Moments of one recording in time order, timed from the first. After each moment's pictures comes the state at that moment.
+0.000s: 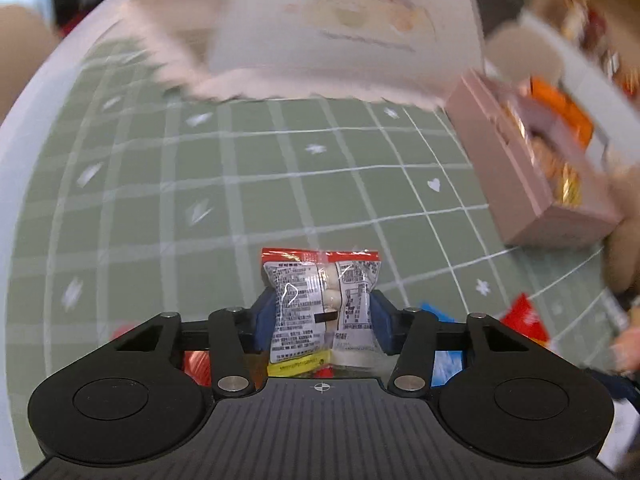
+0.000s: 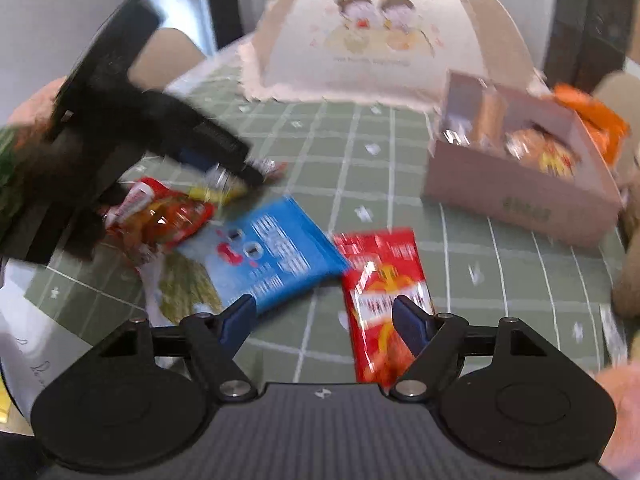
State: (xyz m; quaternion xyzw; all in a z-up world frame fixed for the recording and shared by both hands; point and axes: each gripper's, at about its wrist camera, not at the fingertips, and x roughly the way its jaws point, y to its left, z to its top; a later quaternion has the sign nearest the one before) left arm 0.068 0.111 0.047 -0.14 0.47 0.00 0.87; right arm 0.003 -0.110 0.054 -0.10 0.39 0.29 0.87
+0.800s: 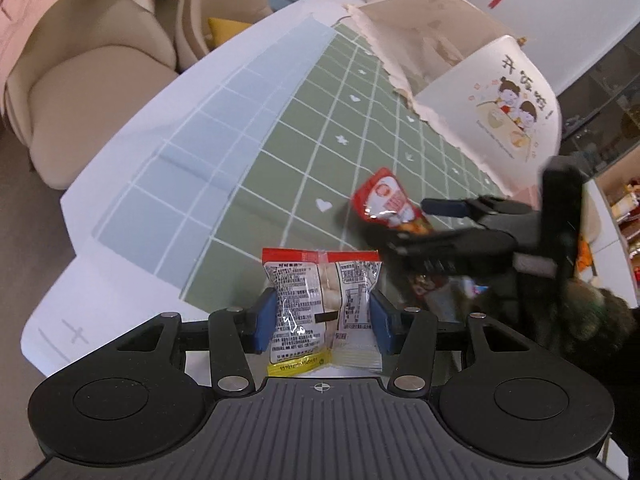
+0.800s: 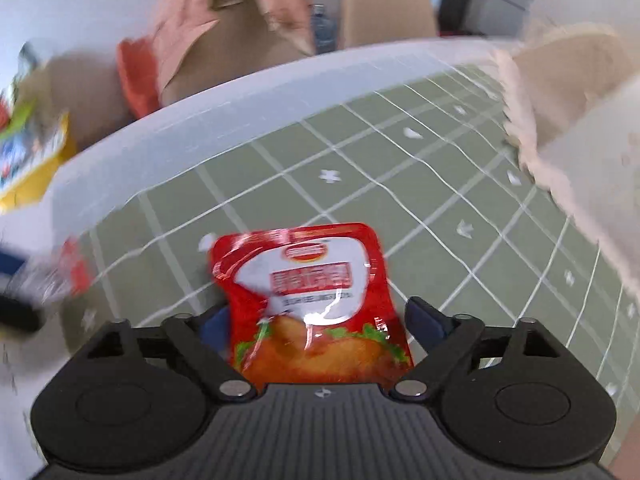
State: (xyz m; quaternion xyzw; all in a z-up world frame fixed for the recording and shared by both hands) left arm -0.169 0.198 0.056 -0.35 0.40 0.14 0.84; right arm 0.057 0.106 0.009 -0.26 0.40 0.49 0.73
